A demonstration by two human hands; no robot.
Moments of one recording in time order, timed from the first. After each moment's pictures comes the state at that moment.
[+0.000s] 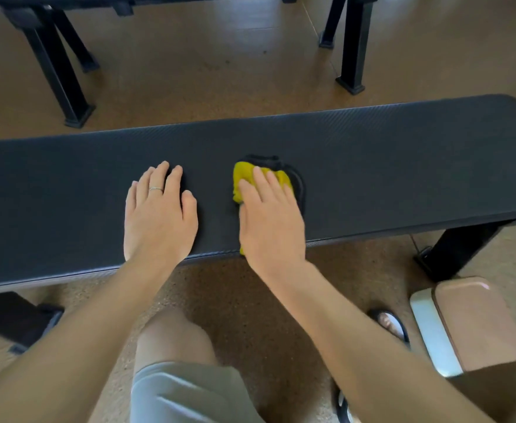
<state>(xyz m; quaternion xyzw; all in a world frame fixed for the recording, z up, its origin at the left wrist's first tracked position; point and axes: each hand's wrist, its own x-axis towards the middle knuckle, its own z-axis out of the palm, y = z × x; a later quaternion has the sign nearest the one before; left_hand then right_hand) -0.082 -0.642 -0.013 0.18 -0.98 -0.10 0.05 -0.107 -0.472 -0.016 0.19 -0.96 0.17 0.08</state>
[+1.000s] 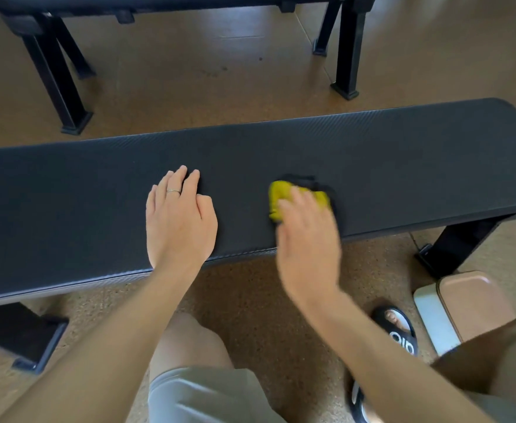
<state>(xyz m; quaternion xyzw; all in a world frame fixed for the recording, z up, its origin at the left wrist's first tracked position) -0.080 -0.648 -0.015 0.18 -0.96 -0.18 0.10 -0.074 -0.464 -0.017 0.11 -0.97 0.17 0.14</state>
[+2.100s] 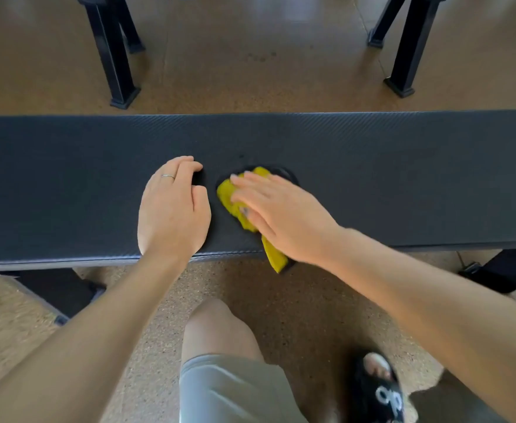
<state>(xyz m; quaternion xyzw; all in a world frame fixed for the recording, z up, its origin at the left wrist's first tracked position) -0.054 -0.738 -0.015 0.21 -0.94 -0.22 0.12 -0.125 -0.552 -0.006 0.49 -0.86 0.12 -0.02</state>
